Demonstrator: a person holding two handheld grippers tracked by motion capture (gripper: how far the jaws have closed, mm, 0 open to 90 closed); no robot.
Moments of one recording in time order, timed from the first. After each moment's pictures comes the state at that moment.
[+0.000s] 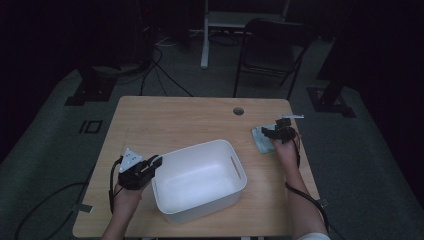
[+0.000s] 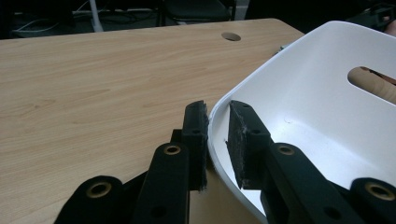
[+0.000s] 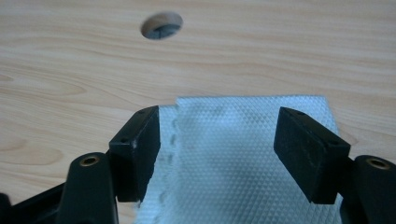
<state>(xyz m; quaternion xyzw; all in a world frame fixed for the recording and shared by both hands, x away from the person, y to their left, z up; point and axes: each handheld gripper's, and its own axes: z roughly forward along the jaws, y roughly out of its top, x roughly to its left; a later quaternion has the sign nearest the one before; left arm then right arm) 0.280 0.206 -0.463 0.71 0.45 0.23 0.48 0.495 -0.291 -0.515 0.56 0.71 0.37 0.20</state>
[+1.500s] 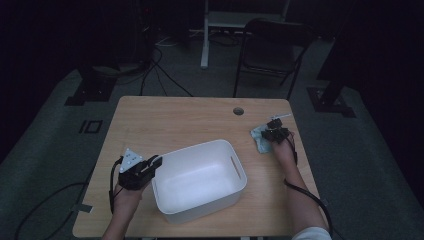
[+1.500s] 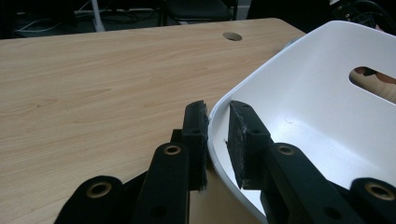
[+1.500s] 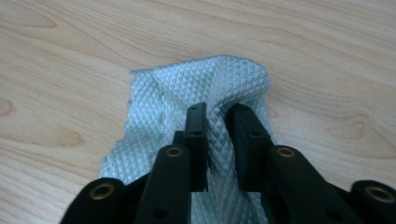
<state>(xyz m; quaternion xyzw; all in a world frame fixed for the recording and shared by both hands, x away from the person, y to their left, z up) 0.280 0.205 -0.463 0.71 0.46 0.23 0.48 0.513 -0.276 -0.532 0.52 0.78 0.29 0.19</state>
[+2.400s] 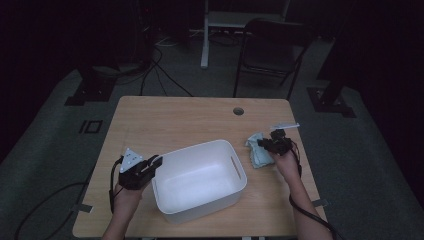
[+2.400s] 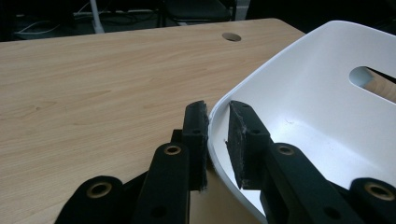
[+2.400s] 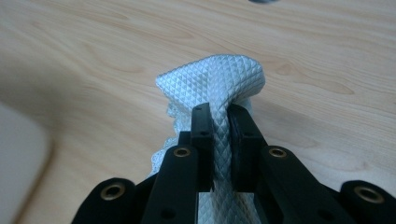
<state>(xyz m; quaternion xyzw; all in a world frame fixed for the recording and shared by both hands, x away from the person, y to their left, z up) 0.280 0.204 -0.463 0.71 0.45 0.23 0.48 0.431 -0.266 -0.492 0.46 0.78 0.39 0.14</state>
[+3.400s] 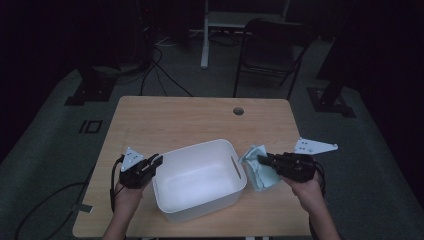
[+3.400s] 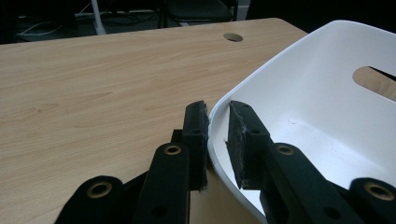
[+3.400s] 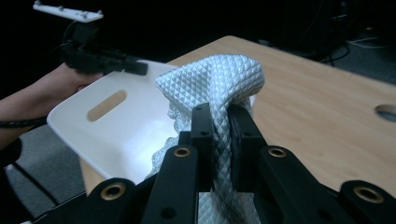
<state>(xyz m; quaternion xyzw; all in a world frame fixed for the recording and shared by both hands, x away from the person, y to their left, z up) 0.284 0.204 -0.463 0.71 0.45 0.24 0.48 0.285 -0.259 -0.387 0.28 0.78 0.56 0.09</state>
